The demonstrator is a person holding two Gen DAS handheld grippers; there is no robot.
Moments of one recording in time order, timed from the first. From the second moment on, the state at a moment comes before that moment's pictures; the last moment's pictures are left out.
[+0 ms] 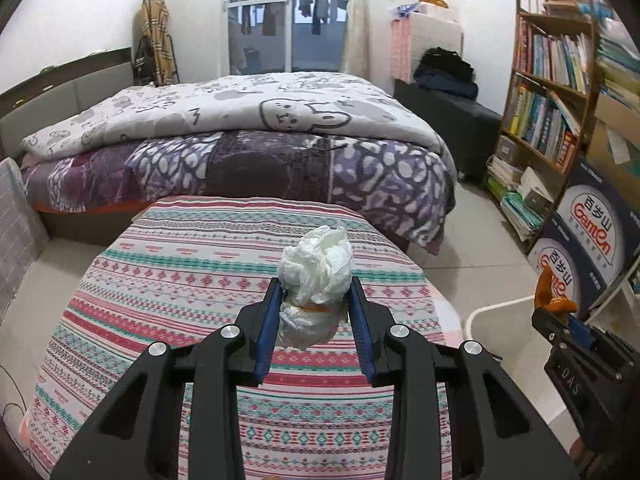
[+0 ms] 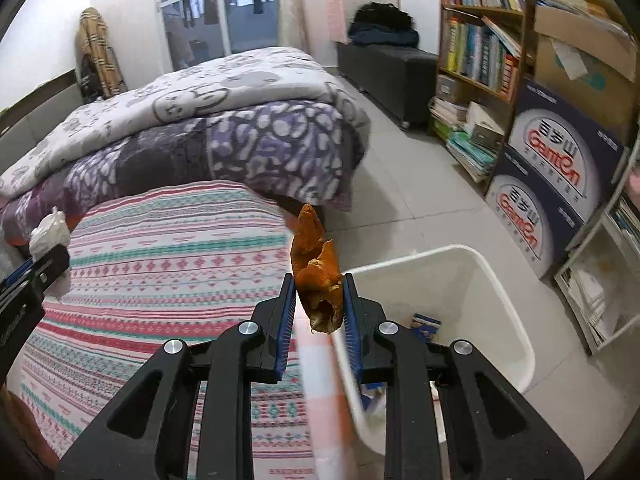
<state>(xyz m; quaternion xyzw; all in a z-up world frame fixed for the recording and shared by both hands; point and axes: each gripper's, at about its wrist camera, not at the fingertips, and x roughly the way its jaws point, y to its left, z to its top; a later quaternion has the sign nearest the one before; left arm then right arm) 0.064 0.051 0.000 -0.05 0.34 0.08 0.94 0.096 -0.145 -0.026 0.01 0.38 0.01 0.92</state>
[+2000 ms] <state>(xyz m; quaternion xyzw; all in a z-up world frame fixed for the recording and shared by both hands) 0.050 -0.129 0.018 -0.03 0.33 -0.08 0.94 0.018 -0.318 0.023 0.07 0.29 -0.24 0.92</state>
